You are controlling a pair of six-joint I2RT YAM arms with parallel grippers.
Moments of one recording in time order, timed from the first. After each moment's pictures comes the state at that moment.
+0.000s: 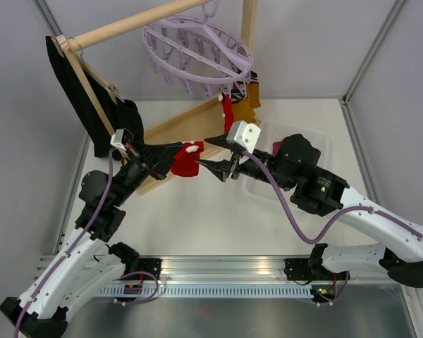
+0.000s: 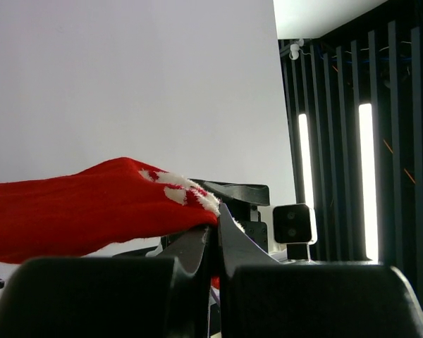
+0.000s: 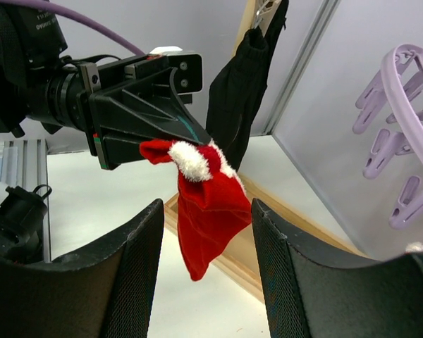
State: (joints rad) left arm -0.53 0.66 0.75 0.26 0.26 -1.77; right arm 1.06 1.15 1.35 -0.11 -0.11 -0.24
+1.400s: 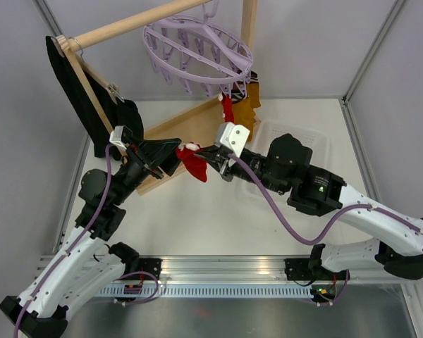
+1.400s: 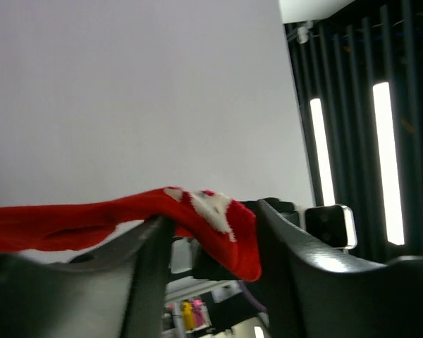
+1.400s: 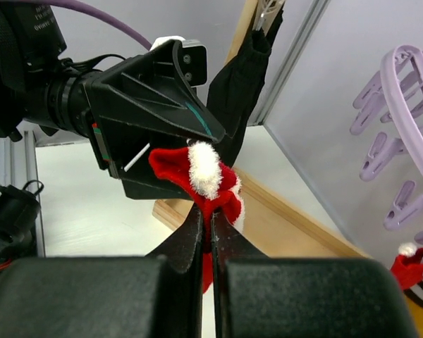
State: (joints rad) left arm -0.53 0.67 0.76 0.28 0.27 -1.70; right arm 1.15 1.23 1.48 -0.21 0.02 -0.29
